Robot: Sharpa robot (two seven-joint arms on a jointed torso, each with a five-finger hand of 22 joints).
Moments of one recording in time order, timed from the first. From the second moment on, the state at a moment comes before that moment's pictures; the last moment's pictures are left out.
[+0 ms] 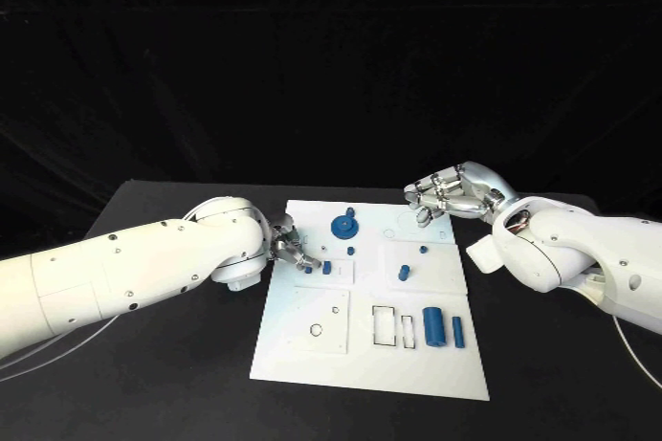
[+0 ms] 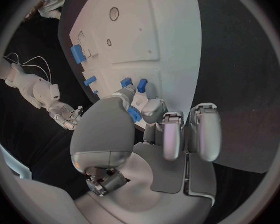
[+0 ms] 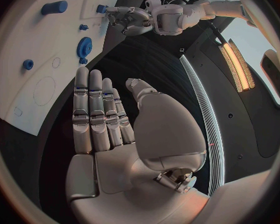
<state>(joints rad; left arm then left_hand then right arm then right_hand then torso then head) 1.24 -0.75 -0.02 1.52 -1.13 0.03 -0.69 1.07 -0.16 0.29 0.29 0.12 1.03 0.01 0.53 0.74 1.37 -0.05 1.13 1.05 1.47 -0.10 1.57 1.31 0.05 1.47 0.01 1.48 1.31 1.33 -0.86 -0.14 1.53 -0.54 -0.39 0.16 1.27 -0.11 0.21 0.12 0.50 1.04 0.17 0.10 0.11 1.26 0.10 0.07 0.18 1.32 0.04 0.12 0.42 0.18 1.22 0.14 0.22 0.38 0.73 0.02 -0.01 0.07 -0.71</state>
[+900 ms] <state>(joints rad) 1.24 -0.73 -0.02 1.54 -1.10 -0.21 -0.26 1.48 -0.19 0.34 0.19 0.12 0.85 0.14 0.29 0.47 0.92 0.08 0.53 0.45 1.15 0.01 0.80 0.79 0.17 1.09 0.10 0.73 0.57 1.33 -0.86 -0.14 1.52 -0.54 -0.39 0.16 1.27 -0.11 0.21 0.11 0.51 1.04 0.17 0.10 0.11 1.26 0.10 0.07 0.18 1.32 0.04 0.12 0.42 0.18 1.22 0.14 0.22 0.38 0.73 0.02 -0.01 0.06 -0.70</state>
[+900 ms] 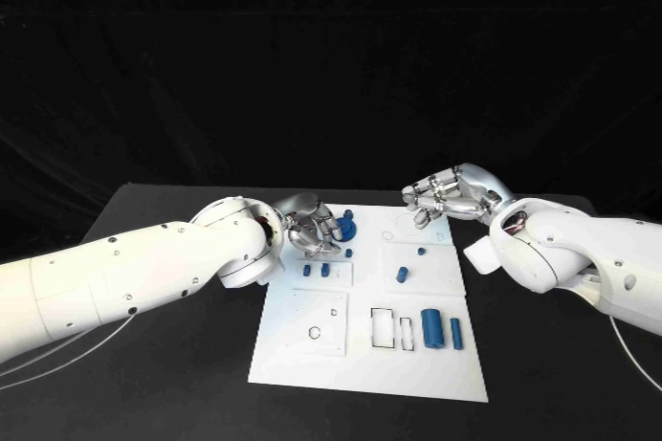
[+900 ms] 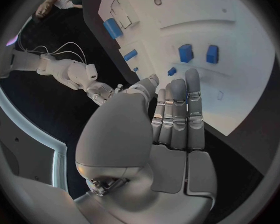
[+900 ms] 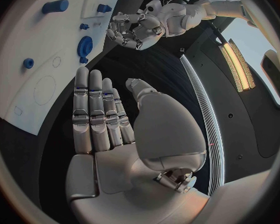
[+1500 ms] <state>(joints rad) 1.22 -0.62 -0.03 1.42 -1.47 -0.19 -0.12 1.50 -0.19 0.31 0.18 0.12 0.89 0.12 0.21 0.31 0.91 0.08 0.42 0.26 1.42 0.00 1.17 1.04 0.13 1.34 0.09 1.06 0.92 1.33 -0.86 -0.14 1.53 -0.54 -0.39 0.16 1.27 -0.11 0.21 0.11 0.51 1.04 0.17 0.10 0.11 1.26 0.10 0.07 0.18 1.32 0.04 0.12 0.42 0.18 1.22 0.14 0.22 0.38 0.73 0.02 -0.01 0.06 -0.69</state>
